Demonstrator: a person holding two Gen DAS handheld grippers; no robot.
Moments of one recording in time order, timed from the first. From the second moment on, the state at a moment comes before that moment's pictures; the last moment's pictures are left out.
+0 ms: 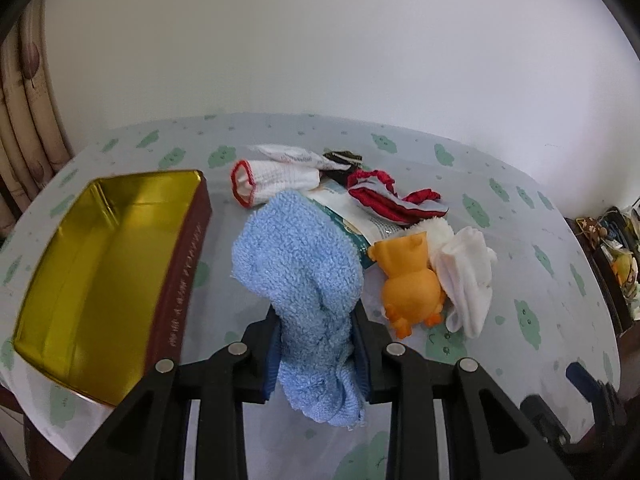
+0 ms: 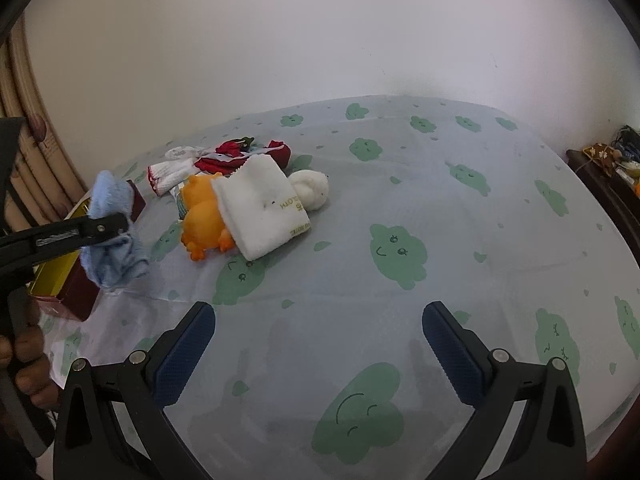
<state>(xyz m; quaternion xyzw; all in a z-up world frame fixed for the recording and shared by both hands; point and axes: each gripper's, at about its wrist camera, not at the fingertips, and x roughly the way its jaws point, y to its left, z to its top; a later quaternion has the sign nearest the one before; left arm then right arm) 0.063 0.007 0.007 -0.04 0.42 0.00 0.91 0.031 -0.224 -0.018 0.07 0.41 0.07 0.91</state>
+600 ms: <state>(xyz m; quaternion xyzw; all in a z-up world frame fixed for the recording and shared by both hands) 0.024 0.079 0.053 -0.04 0.37 0.05 0.93 0.072 -0.190 -0.007 0.00 0.39 0.11 0.92</state>
